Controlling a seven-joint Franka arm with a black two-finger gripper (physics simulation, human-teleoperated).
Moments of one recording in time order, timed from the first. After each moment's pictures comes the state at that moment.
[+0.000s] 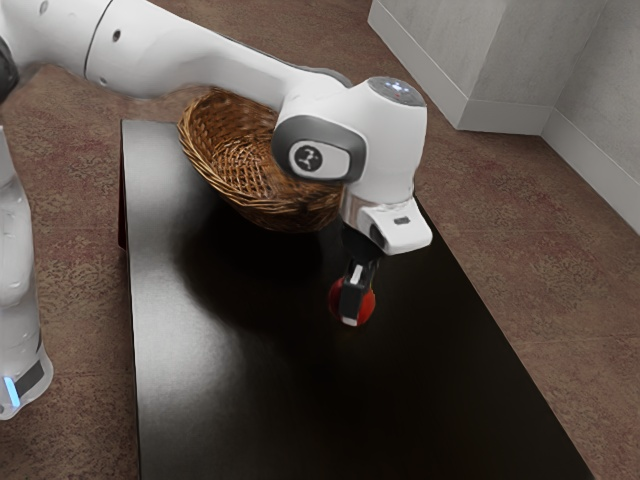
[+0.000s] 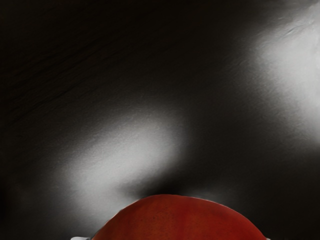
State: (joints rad) arm 0.11 -0.14 -0.51 -1.93 -0.10 1.93 0.21
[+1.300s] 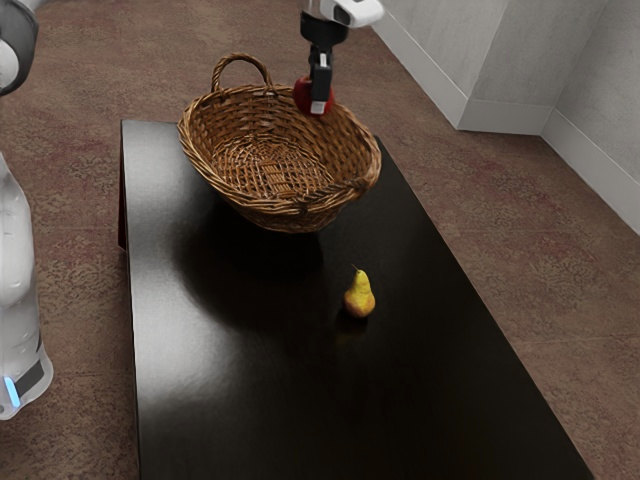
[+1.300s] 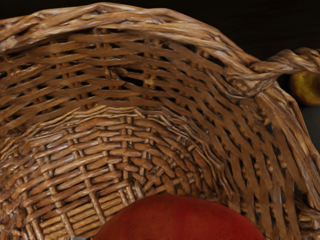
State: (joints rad) arm 0.12 -0.21 0.05 -1.63 0.01 1.56 0.40
